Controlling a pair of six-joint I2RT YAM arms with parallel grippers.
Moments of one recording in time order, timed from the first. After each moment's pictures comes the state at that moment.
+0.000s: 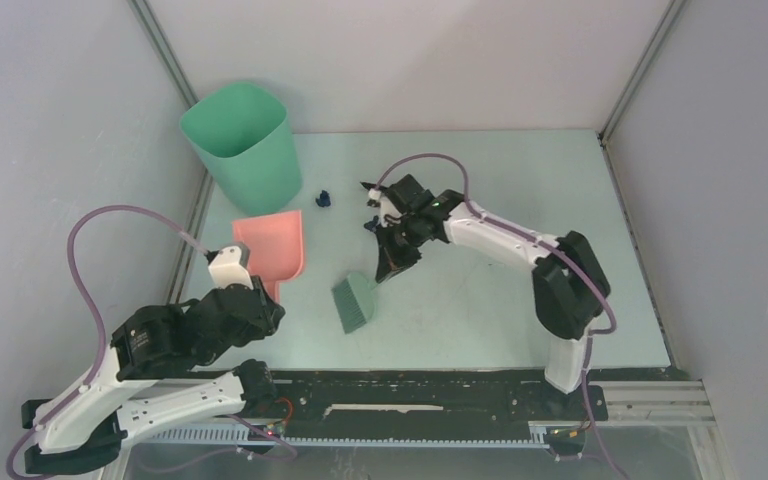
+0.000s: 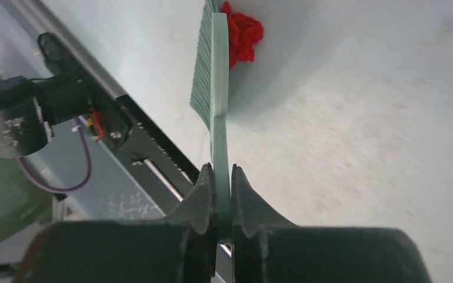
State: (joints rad) left arm -1.07 0.57 1.08 -1.40 -0.58 -0.99; right arm 0.78 1.92 1.55 -0.71 -0.49 0.38
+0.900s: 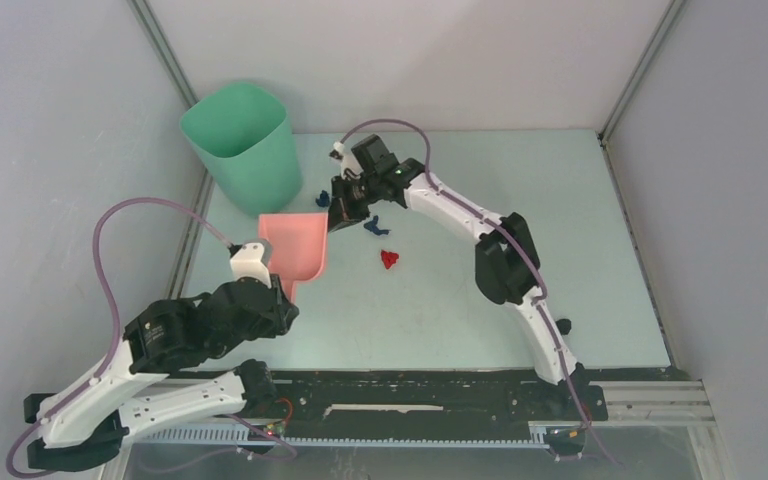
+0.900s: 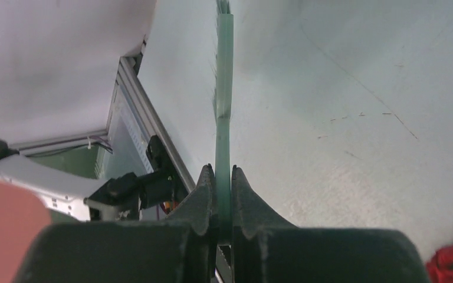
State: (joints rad) left arm -1.07 0.61 1.07 -1.30 -0.50 -0.86; right arm 0.73 2.31 2.19 -0.62 -0.66 0.51
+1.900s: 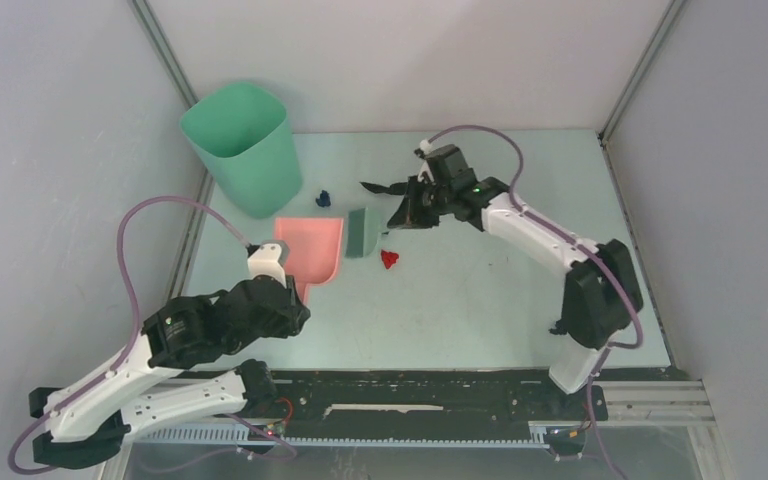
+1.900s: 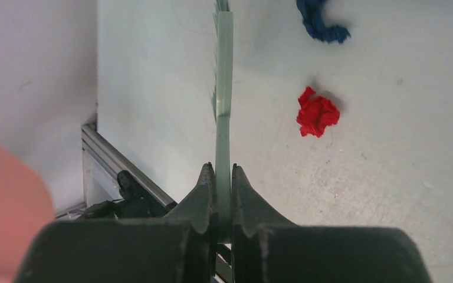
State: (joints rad) left arm -1.07 0.65 1.02 -1.23 -0.45 -0.84; right arm 0.62 1.78 1.45 -0.44 -0.34 0.67
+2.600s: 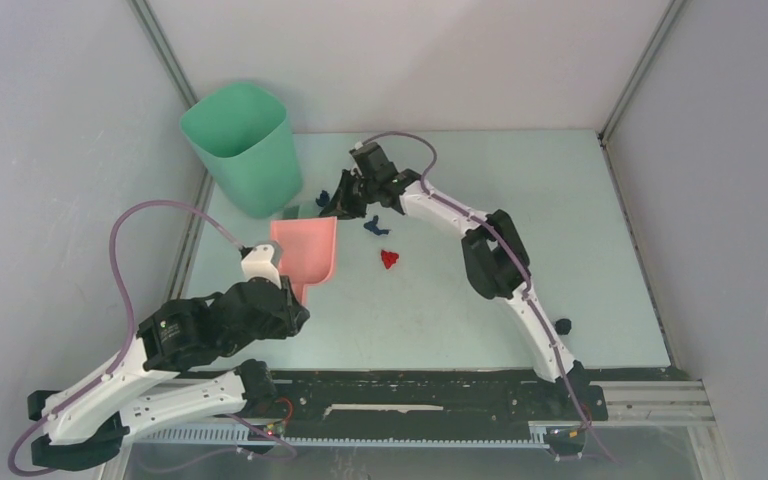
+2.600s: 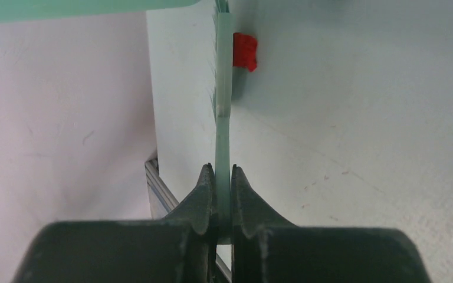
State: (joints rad) left arm -1.07 0.63 1.01 -1.23 -0.45 -0.89; right arm 0.70 2.43 2.15 -0.36 -0.46 0.91
